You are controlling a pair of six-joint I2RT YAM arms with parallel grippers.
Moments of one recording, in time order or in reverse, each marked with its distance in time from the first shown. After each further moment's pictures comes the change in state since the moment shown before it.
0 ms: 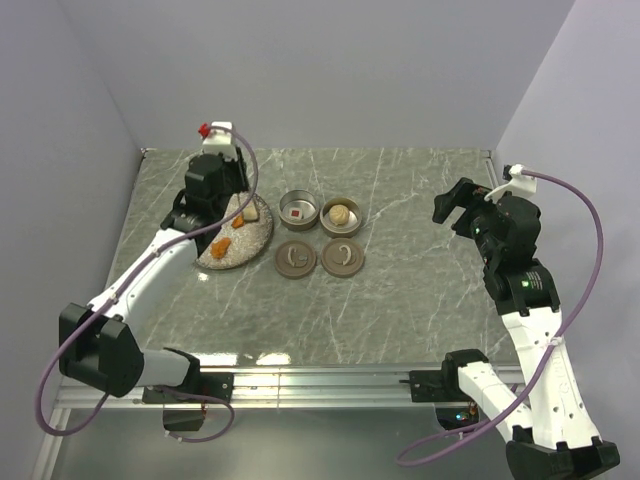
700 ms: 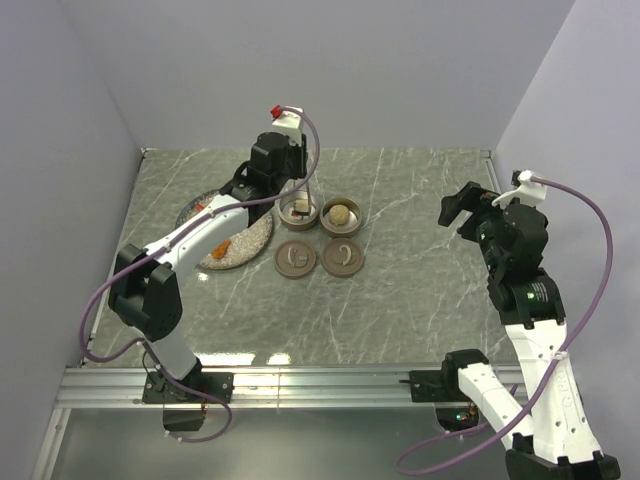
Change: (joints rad) left arm -0.220 0.381 0.400 -0.053 0.014 -0.024; right arm 0.000 -0.051 -0.003 -0.010 0.043 -0.011
